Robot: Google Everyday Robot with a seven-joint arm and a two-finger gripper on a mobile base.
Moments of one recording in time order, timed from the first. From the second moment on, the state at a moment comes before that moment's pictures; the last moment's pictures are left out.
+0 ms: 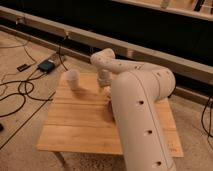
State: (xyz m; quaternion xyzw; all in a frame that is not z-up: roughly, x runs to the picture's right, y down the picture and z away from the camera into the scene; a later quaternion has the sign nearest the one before) arm 0.004 0.034 0.913 -0.29 0.24 0.56 0.74
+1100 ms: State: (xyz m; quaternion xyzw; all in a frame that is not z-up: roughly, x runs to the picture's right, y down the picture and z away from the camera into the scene) arm 0.005 0.064 0.945 -0.31 0.27 0.54 0.74
